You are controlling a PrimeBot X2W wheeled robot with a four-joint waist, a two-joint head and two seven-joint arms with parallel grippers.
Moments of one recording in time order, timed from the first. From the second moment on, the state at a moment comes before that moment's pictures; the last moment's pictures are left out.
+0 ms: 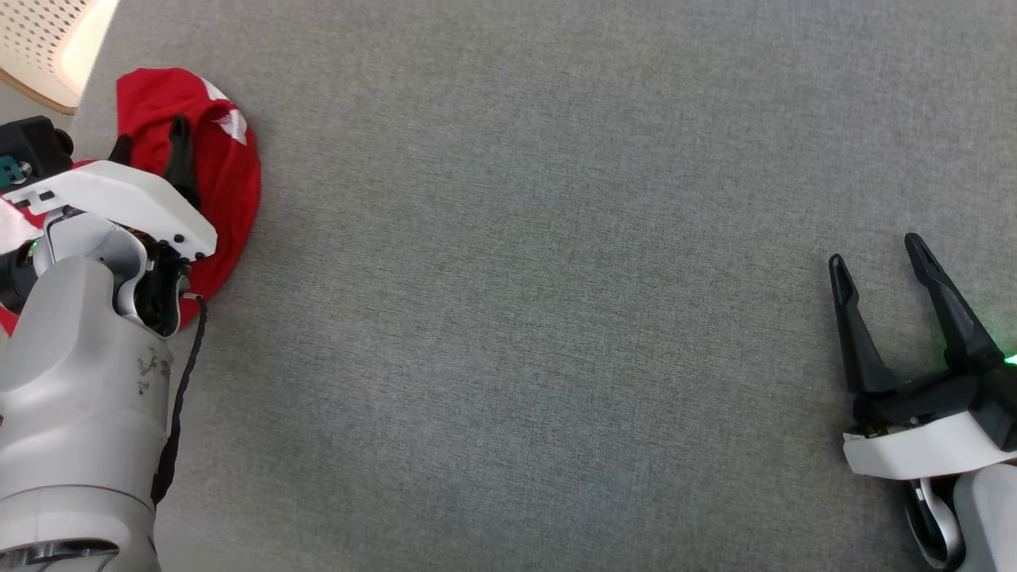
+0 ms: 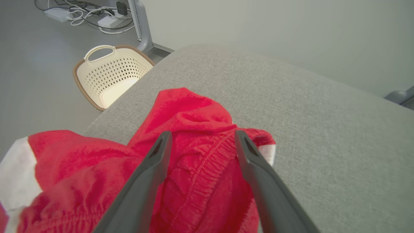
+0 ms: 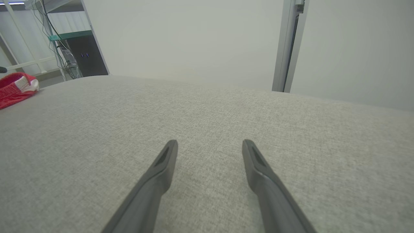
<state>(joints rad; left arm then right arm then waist) -0.91 0.15 0.09 1.01 -0.38 -0.10 -0.05 -0.18 -0.26 0.10 0.12 0.11 0.13 -0.27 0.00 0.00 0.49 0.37</state>
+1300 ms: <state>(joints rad) -0.61 0.27 -0.14 0.58 -0.87 -0.13 -0.01 -0.09 -0.12 0.10 0.17 0.19 0.13 -0.26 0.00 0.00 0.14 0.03</state>
